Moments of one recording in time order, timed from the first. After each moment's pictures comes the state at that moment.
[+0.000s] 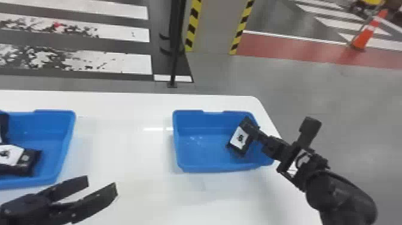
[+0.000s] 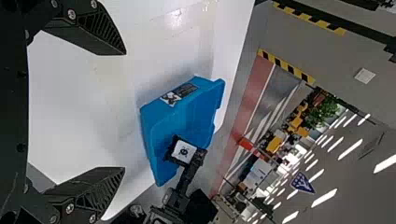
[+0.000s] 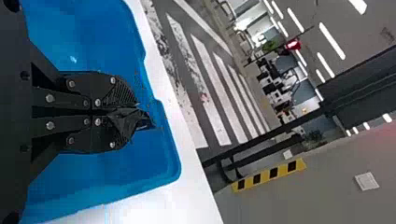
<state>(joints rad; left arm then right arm) 0.41 0.14 0.16 -2.33 0.46 1.03 -0.63 -0.01 -0.25 -0.33 -1.53 -0.49 0.54 0.46</state>
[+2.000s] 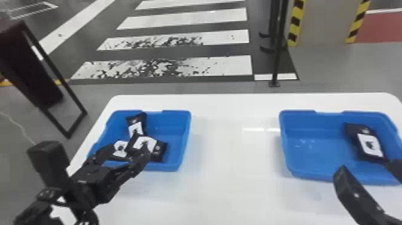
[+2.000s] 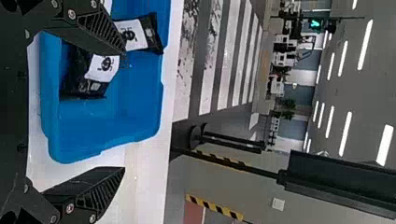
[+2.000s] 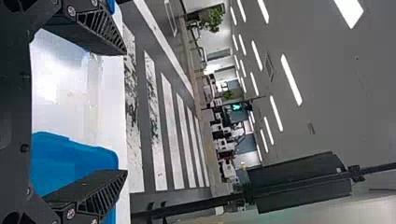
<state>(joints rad) 0.56 0.00 0.39 -2.43 0.24 0.66 -0.34 0.94 -0.07 -0.06 -2.56 -0.32 0.15 0.33</state>
